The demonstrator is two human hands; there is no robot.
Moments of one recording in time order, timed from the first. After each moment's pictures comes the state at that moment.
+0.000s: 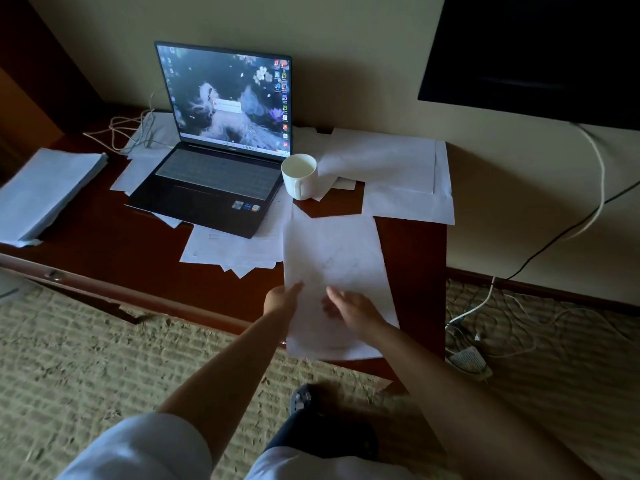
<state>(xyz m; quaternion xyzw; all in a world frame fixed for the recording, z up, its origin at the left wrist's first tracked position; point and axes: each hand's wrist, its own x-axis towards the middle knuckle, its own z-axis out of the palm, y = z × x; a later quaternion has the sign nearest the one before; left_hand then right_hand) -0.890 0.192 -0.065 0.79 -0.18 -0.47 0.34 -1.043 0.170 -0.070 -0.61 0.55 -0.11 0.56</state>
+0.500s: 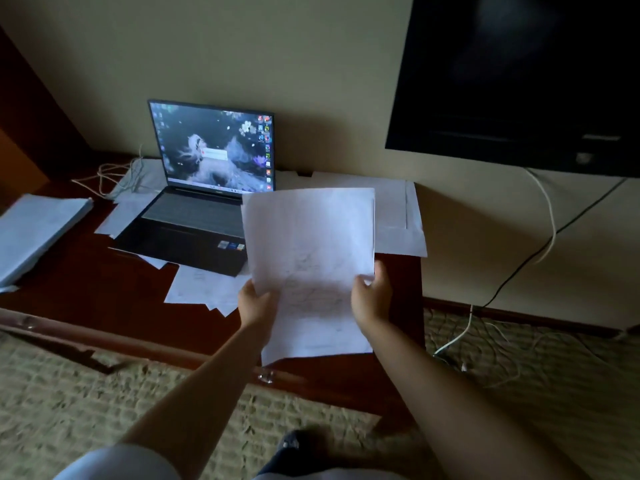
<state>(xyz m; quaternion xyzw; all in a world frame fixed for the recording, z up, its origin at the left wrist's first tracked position) -0.895 0.173 0.004 0.74 -0.23 -0.37 0.51 -1.047 0.118 -0.024 -0.43 0.67 -0.44 0.42</state>
